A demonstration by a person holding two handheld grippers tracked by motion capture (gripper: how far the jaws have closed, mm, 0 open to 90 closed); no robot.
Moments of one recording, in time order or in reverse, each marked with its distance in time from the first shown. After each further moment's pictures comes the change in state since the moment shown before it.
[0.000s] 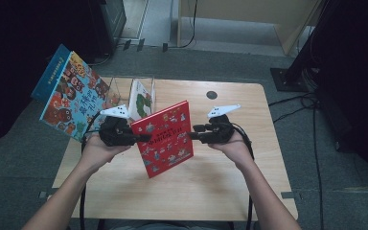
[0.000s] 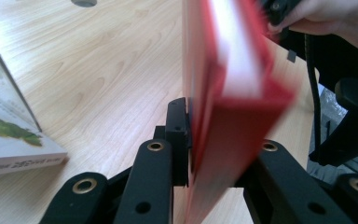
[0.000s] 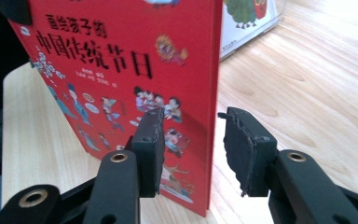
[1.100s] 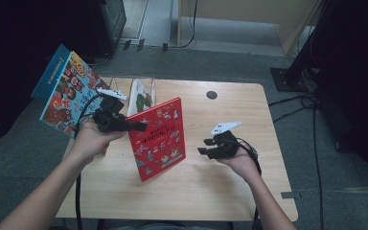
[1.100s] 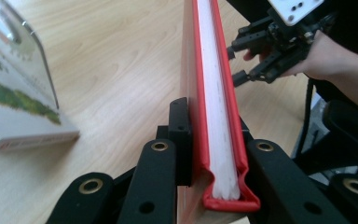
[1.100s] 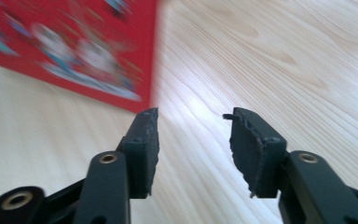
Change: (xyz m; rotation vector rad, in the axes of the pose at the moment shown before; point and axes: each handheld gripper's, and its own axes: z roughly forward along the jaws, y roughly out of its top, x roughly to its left) left arm 0.007 0.034 -0.030 0.060 0.027 -0.193; right arm -0.004 -0.055 0.002 0.151 -0.155 -0.052
